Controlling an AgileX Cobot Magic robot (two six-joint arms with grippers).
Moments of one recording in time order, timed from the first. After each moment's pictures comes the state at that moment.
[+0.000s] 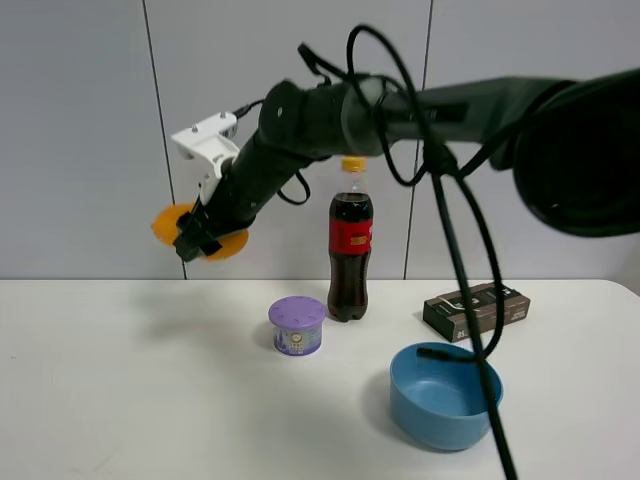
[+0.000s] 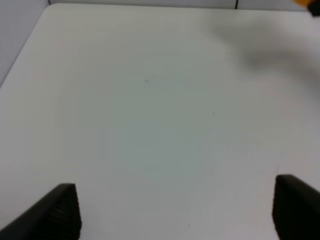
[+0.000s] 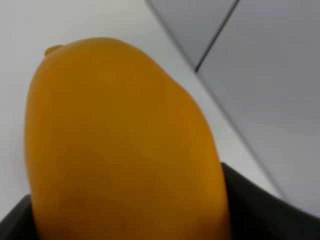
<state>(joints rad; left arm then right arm) 0.01 -0.01 -0.51 0.07 1.06 -0.10 0.70 2.46 -2.34 0.35 0.69 -0.81</state>
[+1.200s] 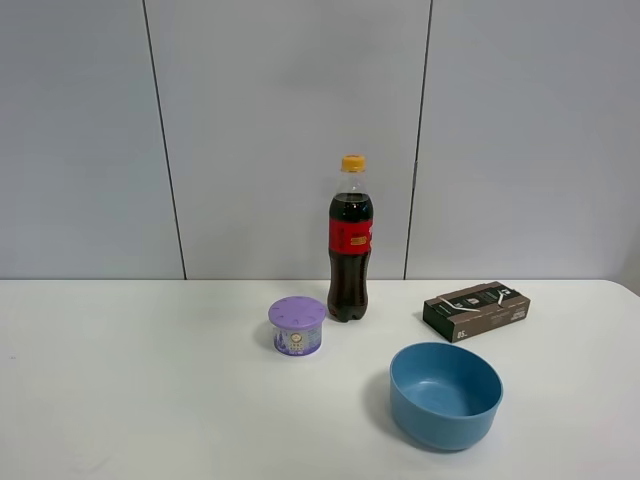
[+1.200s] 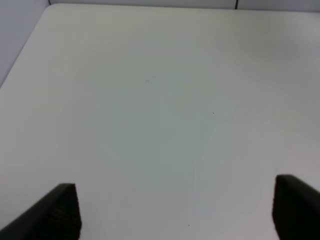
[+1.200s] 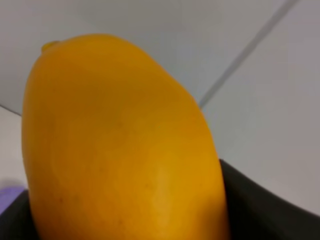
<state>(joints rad) 0.01 -0.01 -0.51 0.07 1.06 -0.10 0.70 1.57 -2.10 -0.36 1.22 -0.08</state>
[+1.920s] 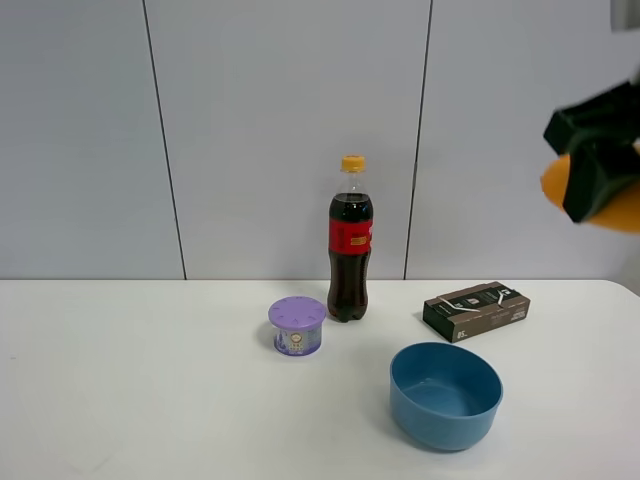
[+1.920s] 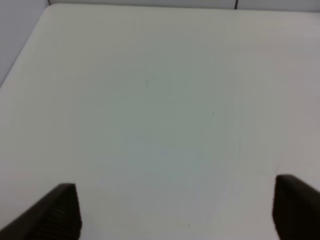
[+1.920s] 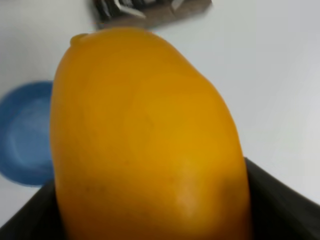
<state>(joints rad) 0.01 -0.01 -0.51 0.07 1.06 -0.10 0.52 1.23 -1.06 -0.39 1.02 0.47</state>
